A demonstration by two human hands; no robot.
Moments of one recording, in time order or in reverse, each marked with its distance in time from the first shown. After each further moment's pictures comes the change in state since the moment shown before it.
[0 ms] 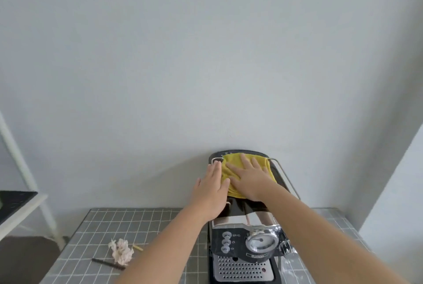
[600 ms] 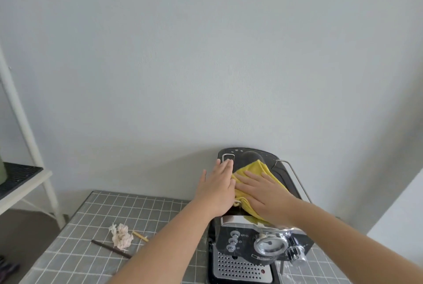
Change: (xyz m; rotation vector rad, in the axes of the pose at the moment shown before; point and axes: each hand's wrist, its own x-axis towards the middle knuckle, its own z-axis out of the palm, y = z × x) left_hand -0.002 -0.007 -0.004 0.103 -0.027 0.013; right_hand -0.033 0.013 0.007 -0.157 -0.025 -0.364
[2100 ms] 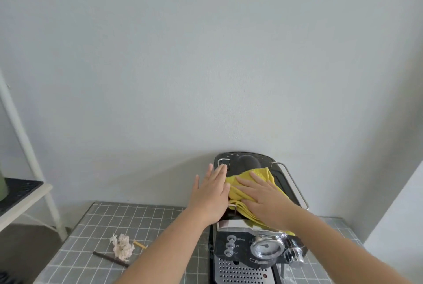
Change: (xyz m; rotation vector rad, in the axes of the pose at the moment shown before) left_hand -0.007 0.003 -0.002 0.014 0.016 -0.021; right_hand -0.006 -0.001 0.002 0.202 0.042 0.130
